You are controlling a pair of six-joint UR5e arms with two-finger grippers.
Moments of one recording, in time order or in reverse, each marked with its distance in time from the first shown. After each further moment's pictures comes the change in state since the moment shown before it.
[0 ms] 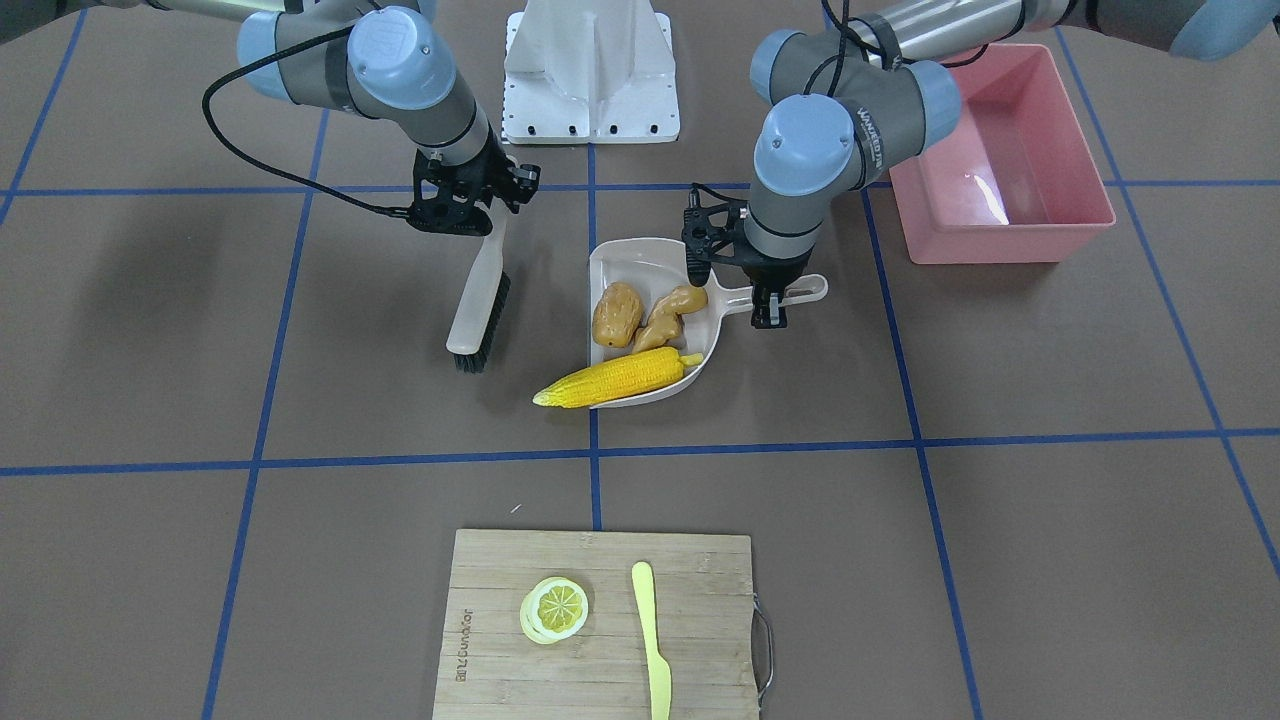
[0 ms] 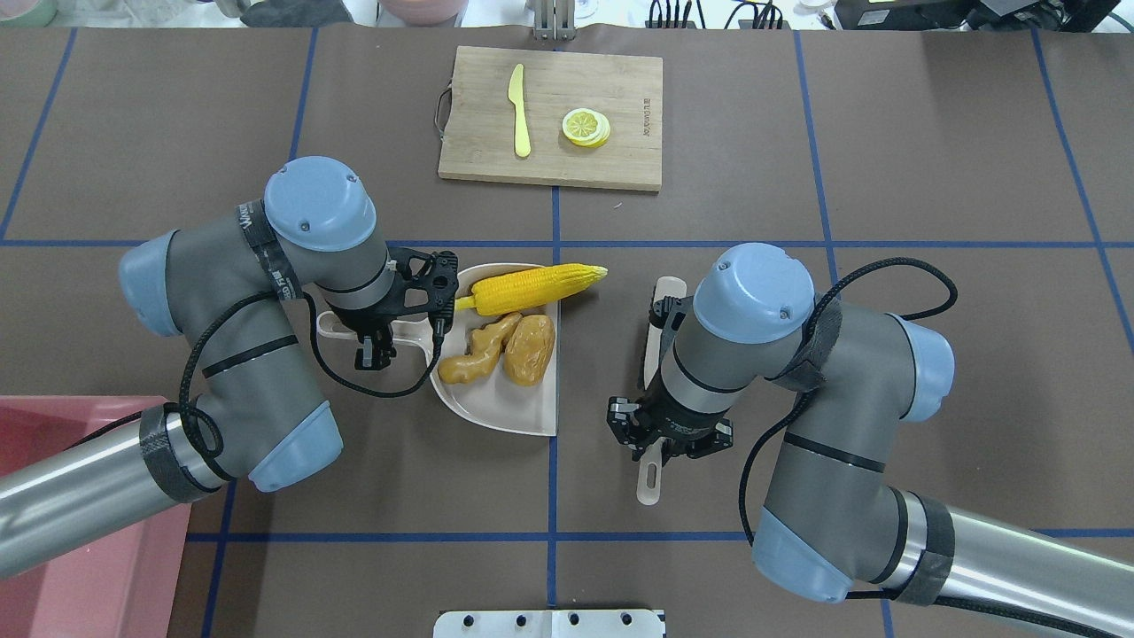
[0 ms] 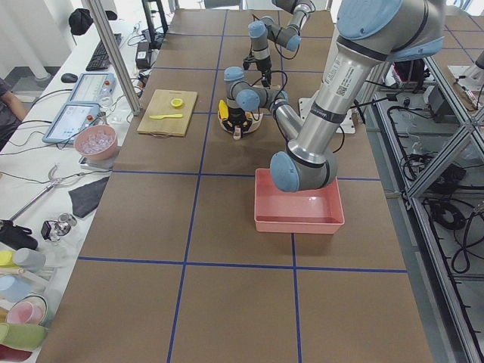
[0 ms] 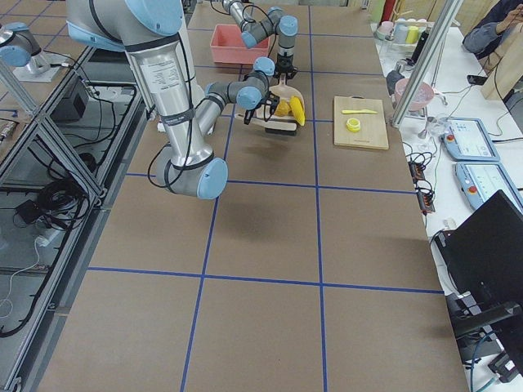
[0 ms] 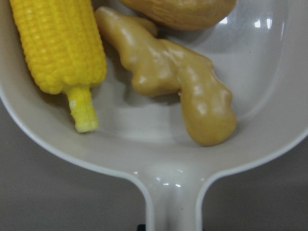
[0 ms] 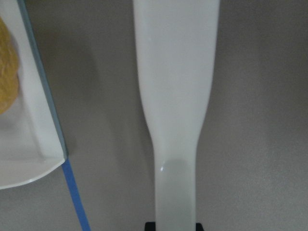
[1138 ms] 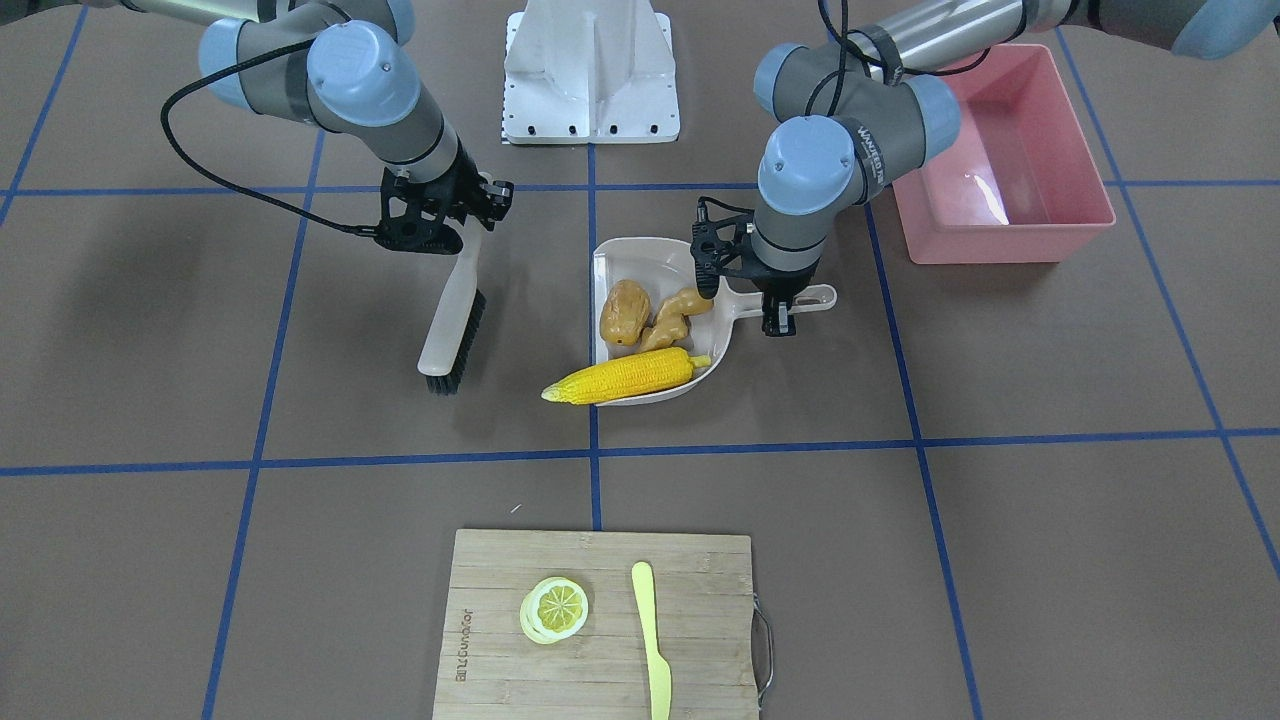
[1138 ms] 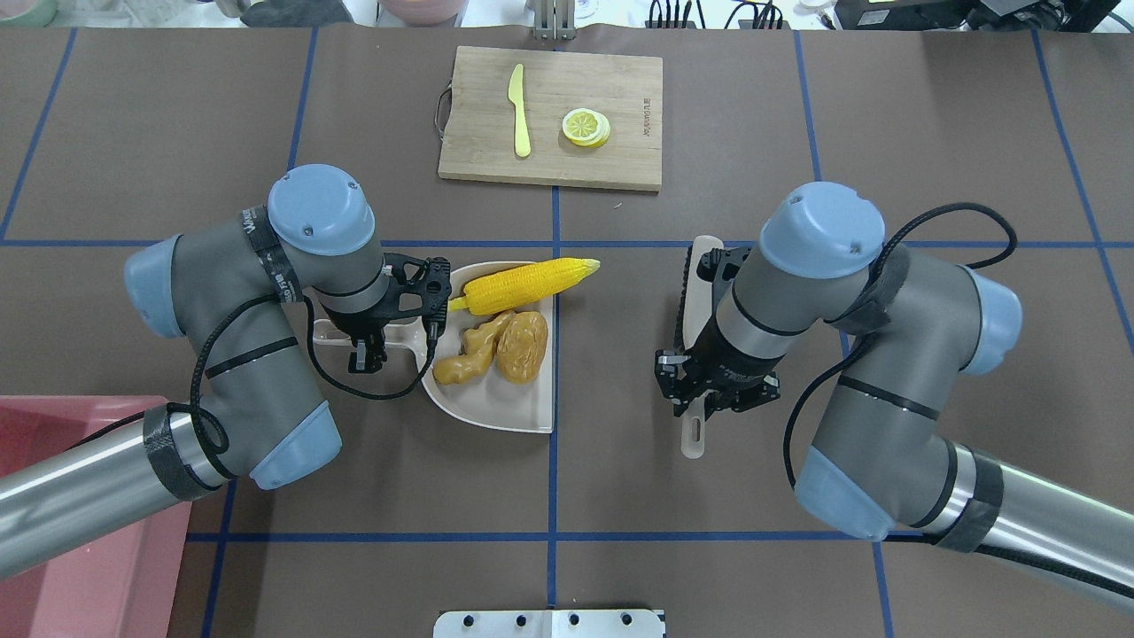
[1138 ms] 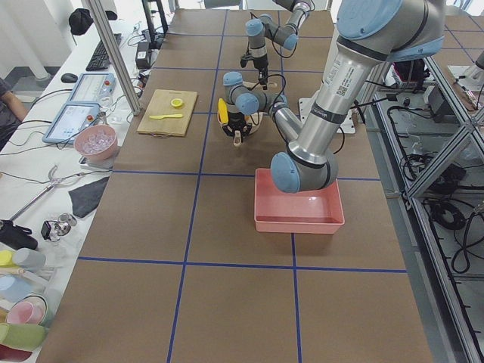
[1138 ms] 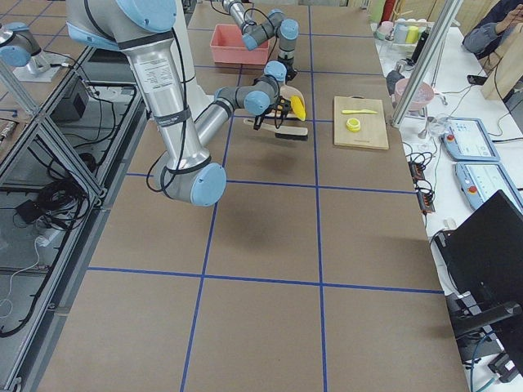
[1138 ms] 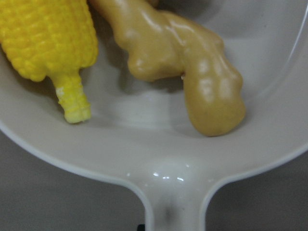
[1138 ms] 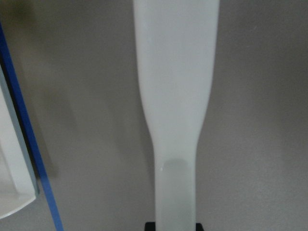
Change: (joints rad) left arm 0.001 0.008 0.027 -0.001 -0.003 0.003; right arm 0.143 -0.069 0.028 -0.001 0.094 -0.125
